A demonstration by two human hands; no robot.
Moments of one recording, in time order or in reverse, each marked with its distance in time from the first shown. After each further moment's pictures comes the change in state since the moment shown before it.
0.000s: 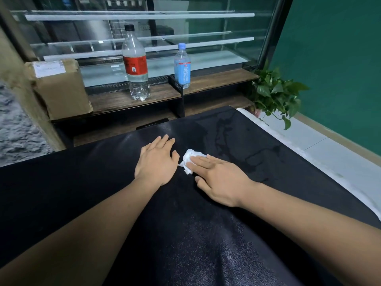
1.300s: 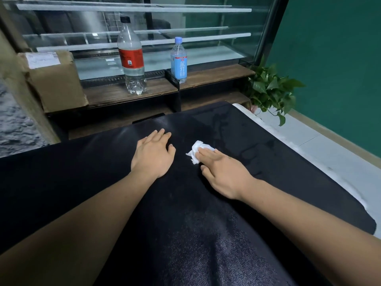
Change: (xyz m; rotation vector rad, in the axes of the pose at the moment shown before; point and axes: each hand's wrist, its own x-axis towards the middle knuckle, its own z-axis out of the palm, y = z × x) left_hand 0.001 0.001 0.000 0.017 -0.002 -0.005; right_hand -0.015 0.007 -0.002 0.104 0.026 0.165
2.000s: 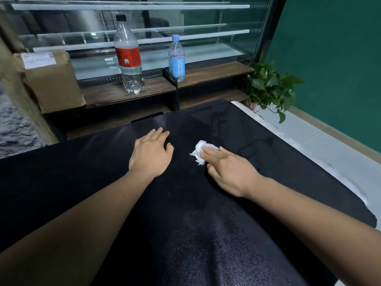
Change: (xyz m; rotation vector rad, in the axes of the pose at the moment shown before) left_hand 0.000 0.000 -0.001 0.001 0.007 0.001; right_hand -0.011 0.015 -0.005 0.011 -0.001 0.008
